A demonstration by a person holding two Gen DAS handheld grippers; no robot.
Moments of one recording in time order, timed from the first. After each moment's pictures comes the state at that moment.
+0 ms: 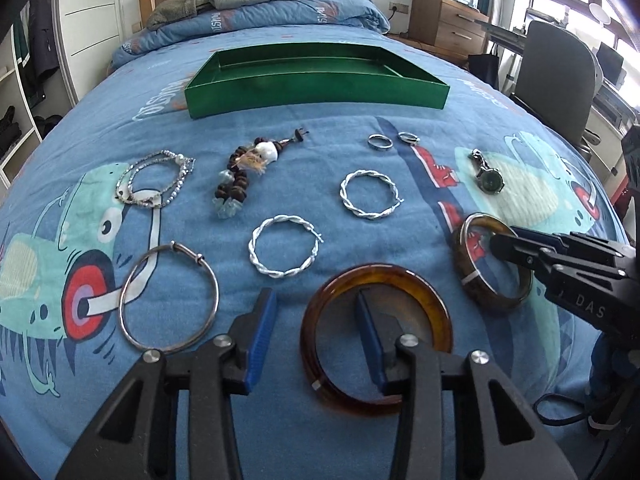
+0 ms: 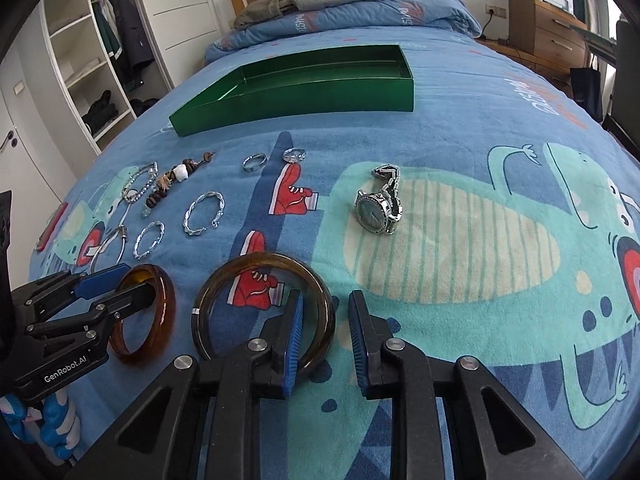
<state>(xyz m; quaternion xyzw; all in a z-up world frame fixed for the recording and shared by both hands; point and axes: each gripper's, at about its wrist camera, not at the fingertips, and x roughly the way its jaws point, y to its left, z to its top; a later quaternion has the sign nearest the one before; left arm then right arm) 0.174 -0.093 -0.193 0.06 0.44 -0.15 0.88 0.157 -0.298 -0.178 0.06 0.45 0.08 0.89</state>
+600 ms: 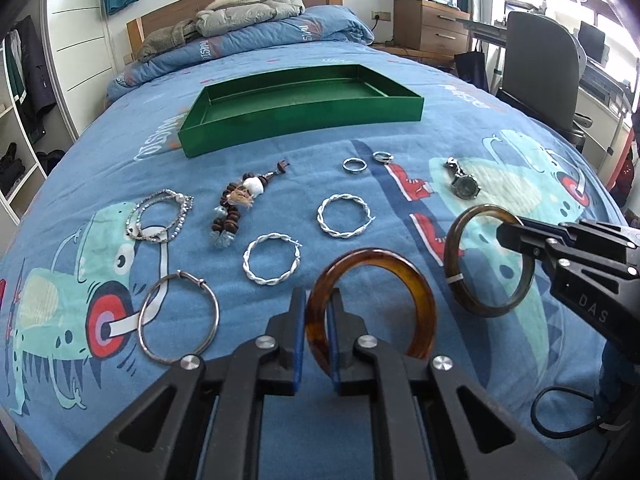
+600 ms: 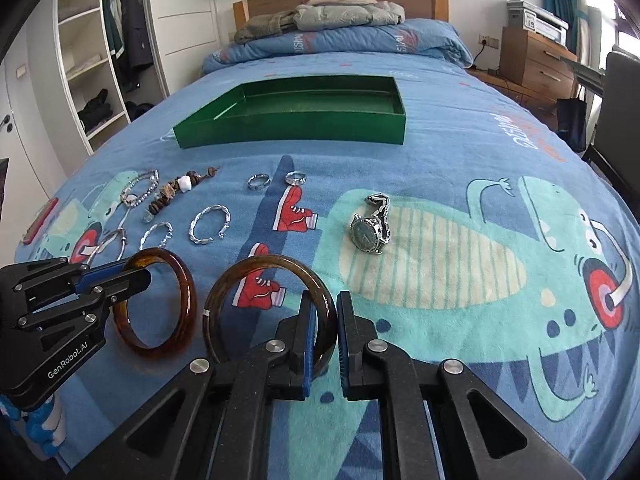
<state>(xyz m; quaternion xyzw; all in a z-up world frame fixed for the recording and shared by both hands) 0.154 -0.101 -0.165 0.10 0.40 -0.15 0.90 0.135 -0.292 -0.152 0.03 0.41 0.05 0.91</state>
